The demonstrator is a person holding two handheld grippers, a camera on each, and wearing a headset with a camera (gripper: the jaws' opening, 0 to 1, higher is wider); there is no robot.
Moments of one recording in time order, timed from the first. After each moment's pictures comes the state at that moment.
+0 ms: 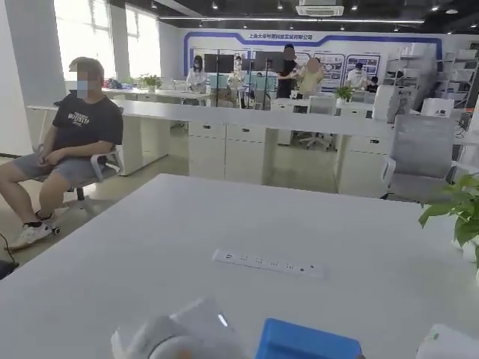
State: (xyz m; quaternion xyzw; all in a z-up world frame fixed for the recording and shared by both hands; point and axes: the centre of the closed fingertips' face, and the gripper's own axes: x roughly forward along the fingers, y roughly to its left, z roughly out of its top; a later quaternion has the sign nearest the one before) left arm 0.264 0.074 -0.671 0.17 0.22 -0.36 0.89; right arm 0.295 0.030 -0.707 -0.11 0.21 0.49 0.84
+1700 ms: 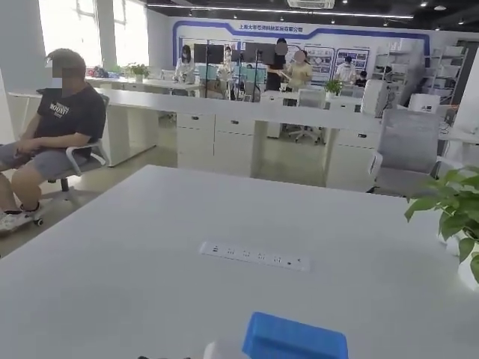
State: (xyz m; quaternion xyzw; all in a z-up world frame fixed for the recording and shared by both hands) left arm 0.235 0.023 -0.770 0.34 0.25 -0.58 0.69; right arm 0.248 0.011 -0.825 -0.26 0.34 0.50 0.75
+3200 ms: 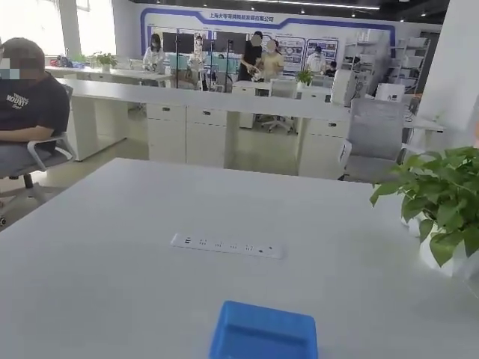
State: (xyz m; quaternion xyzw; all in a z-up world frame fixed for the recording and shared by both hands) left arm 0.250 0.074 -0.867 0.36 0.38 -0.51 0.69; right arm 0.241 -0.054 -0.739 0.01 0.29 0.34 0.89
